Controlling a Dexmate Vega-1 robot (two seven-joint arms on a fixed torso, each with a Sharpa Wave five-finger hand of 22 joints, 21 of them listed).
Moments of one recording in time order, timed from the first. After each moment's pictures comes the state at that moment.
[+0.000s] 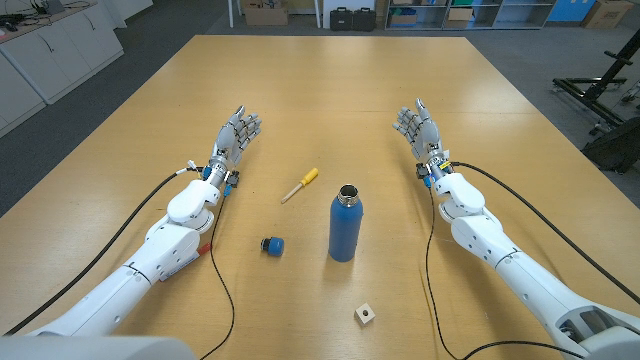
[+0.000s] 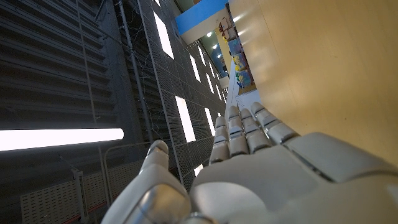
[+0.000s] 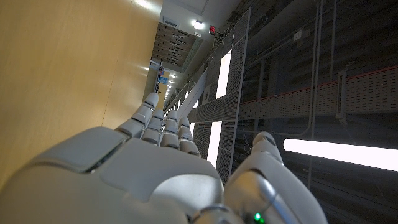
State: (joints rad) left arm 1.14 0.64 0.29 -1.70 -0.61 -0.31 0.11; left_hand 0.02 -0.03 0.38 -0.11 0.19 0.23 0.07 0.26 0.19 0.27 0.07 0.22 0.21 0.21 -0.01 0.23 0.18 0.22 -0.03 0.21 0.17; right arm -0.97 -0.55 -0.32 -1.45 0.67 0.37 0.02; right_hand 0.15 0.05 0.23 -0.09 0.19 0.10 0.12 0.22 0.19 0.11 0.09 0.23 0.20 0.02 0.09 0.23 0.26 0.08 0.00 0.52 0.18
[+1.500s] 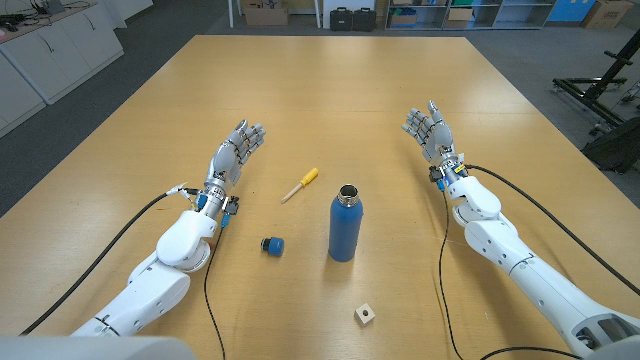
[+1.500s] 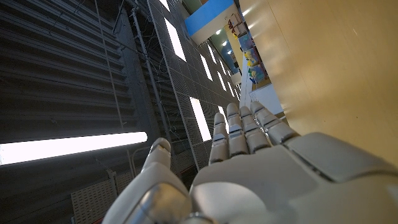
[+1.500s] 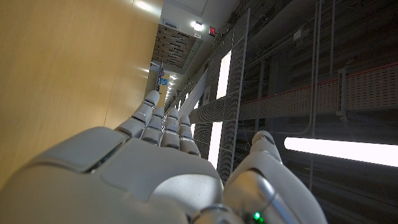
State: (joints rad) left arm 1.43 0.68 0.22 -1.93 -0.45 -0.44 0.23; left_hand 0.03 -0.01 0.40 -0.12 0.18 0.26 0.08 0.26 0.19 0.30 0.07 0.23 0.21 0.24 -0.01 0.23 0.18 0.24 -0.02 0.21 0.17; right arm -0.98 -0.58 -0.29 -1.43 0.71 0.37 0.07; right_hand 0.16 0.06 0.23 -0.09 0.18 0.12 0.13 0.22 0.19 0.15 0.09 0.24 0.20 0.06 0.08 0.23 0.26 0.12 0.01 0.52 0.18
